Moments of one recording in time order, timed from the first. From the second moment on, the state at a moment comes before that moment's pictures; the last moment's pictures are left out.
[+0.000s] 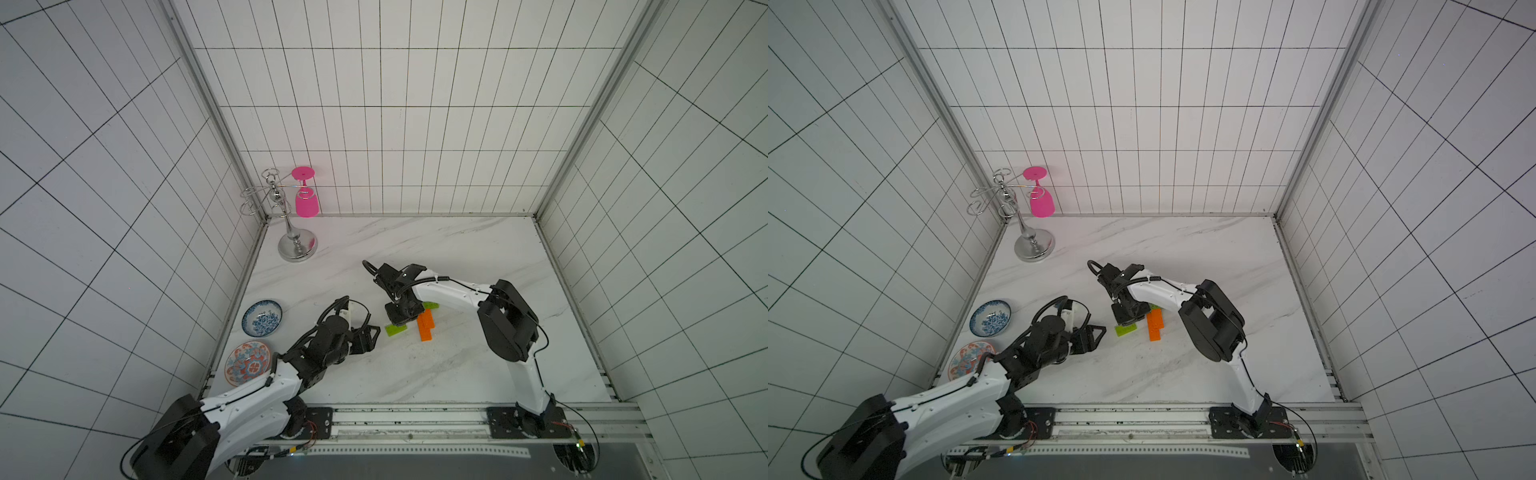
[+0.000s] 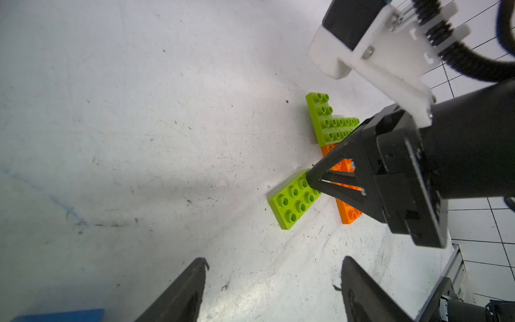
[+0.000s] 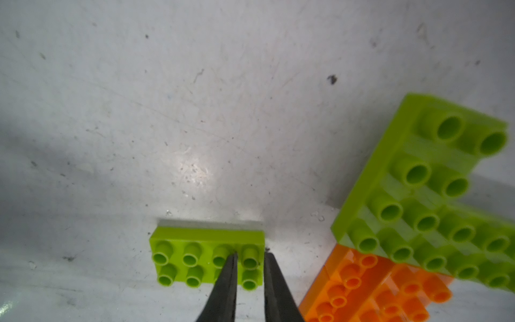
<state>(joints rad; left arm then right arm) -0.67 0.94 0.24 0.09 0.08 -0.78 0.88 2.10 1.61 -0.98 0.02 0.44</state>
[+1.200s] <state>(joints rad) -0.67 0.94 0.24 0.09 0.07 -0.78 0.88 2.11 1.62 -0.99 0.02 0.44</state>
